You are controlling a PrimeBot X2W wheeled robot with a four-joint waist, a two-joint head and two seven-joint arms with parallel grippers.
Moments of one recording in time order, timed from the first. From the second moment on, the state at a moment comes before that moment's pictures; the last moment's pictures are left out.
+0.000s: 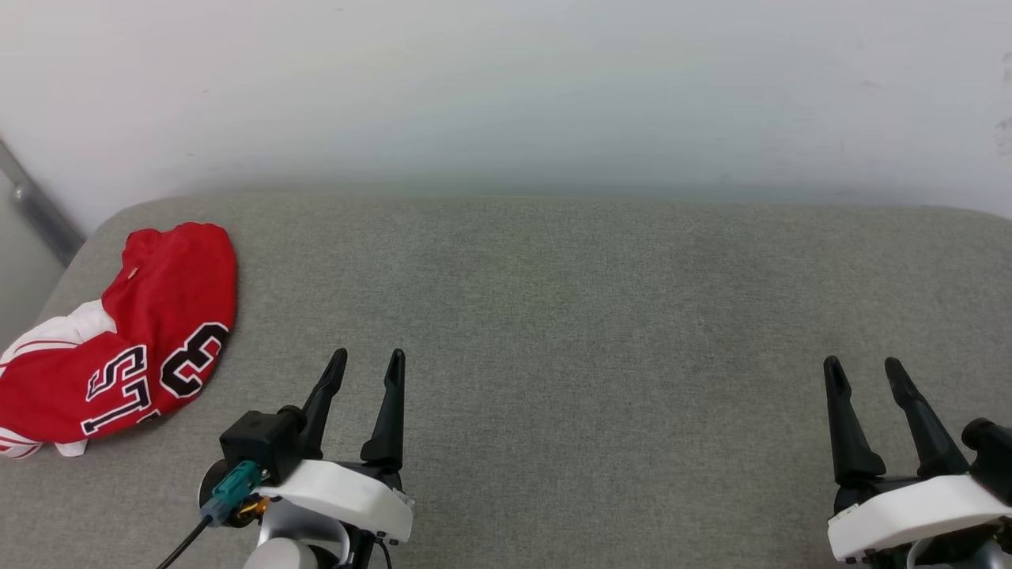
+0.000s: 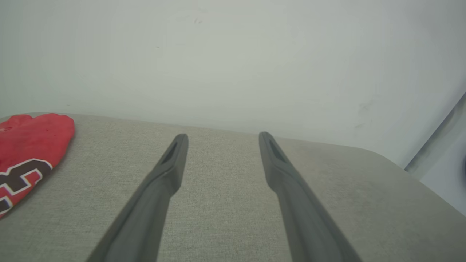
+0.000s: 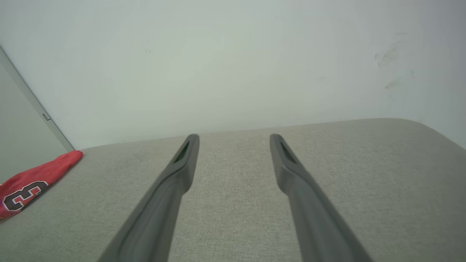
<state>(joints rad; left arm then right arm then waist) -0.10 0.07 -0.15 0.16 -0.35 -0.09 -0.18 0.05 -0.05 -0.09 -0.08 0.27 0.13 -0.01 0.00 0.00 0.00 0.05</state>
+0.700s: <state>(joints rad) -0.11 0.08 -0.17 0.19 -0.19 -0.08 -0.23 0.07 -0.05 -0.10 -0.11 0.11 0.13 -0.01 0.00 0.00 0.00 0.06</state>
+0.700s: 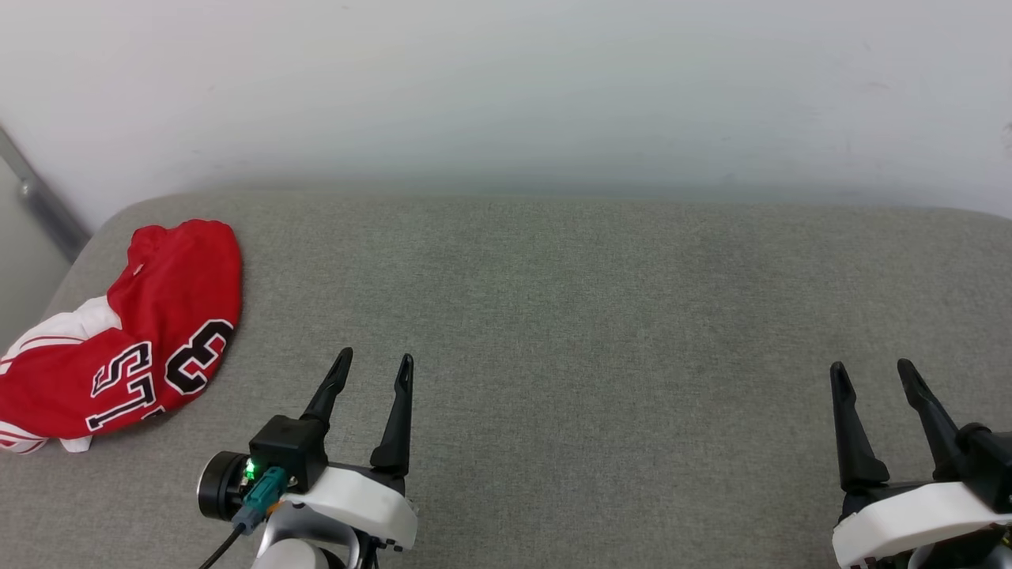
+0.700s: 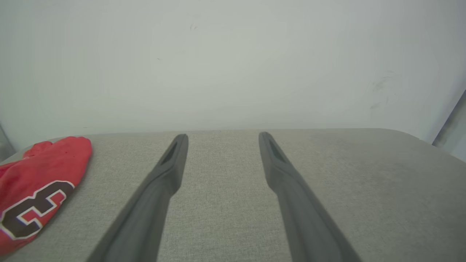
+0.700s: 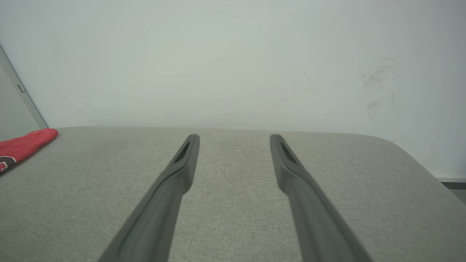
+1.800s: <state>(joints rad) -0.12 0.06 -0.16 0.26 -0.12 -0.07 -0.26 0.09 -0.05 -0.12 -0.12 0.06 0.13 -0.04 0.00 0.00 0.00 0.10</state>
